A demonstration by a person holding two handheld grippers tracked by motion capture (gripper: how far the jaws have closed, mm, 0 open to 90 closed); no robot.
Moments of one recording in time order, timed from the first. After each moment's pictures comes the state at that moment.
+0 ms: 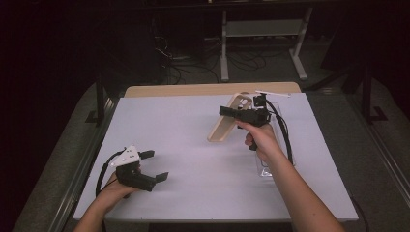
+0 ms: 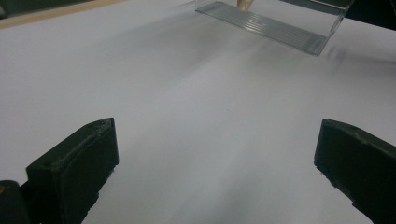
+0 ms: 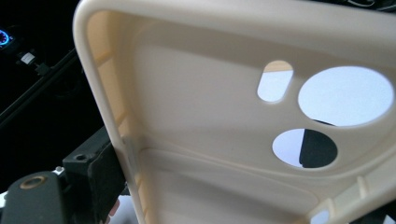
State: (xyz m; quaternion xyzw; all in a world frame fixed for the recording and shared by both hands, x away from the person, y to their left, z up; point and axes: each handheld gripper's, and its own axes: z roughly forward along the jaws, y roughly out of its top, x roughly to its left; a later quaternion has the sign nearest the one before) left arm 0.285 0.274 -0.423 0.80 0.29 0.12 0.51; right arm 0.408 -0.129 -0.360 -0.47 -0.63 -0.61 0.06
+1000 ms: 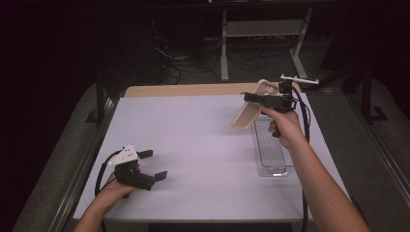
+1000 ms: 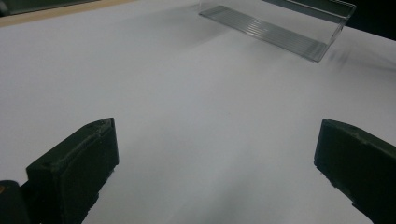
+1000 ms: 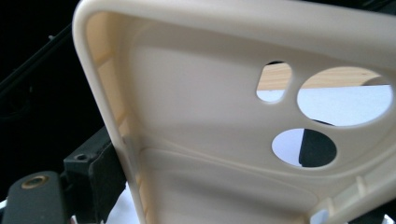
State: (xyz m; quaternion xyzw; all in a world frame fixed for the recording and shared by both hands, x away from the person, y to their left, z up) left arm 0.286 0.277 -0.421 0.80 0.30 0.11 0.51; right arm 0.428 -0.194 -0.334 -0.53 -0.63 -0.57 0.01
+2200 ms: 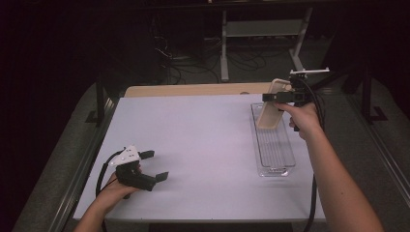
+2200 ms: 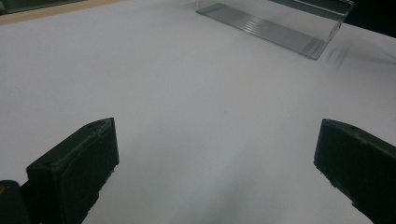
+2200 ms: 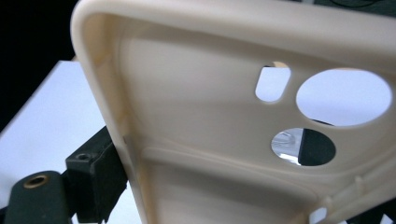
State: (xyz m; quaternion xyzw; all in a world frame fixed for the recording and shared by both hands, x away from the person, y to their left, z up) left arm 0.284 0.273 -0.421 0.80 0.30 0.11 0.51; right arm 0.447 -0.234 -0.326 -0.58 -0.69 -0.43 -0.09
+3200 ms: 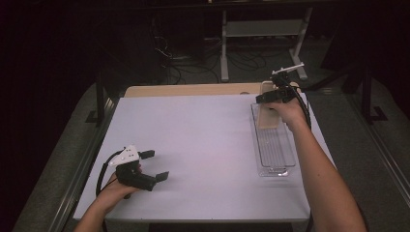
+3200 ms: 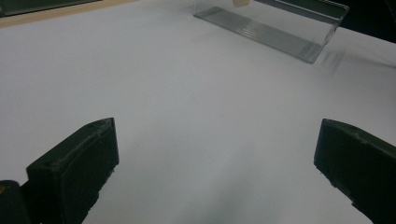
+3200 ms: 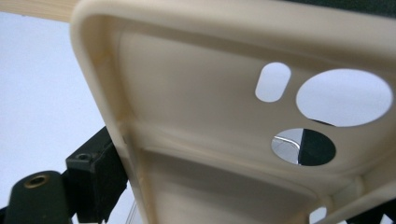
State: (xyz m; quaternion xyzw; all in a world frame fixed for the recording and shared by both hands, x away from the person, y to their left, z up) left arm 0.283 0.271 -0.419 0.80 0.30 0.11 0.51; right arm 0.485 -0.203 -0.343 -0.60 -0.73 -0.31 -0.13
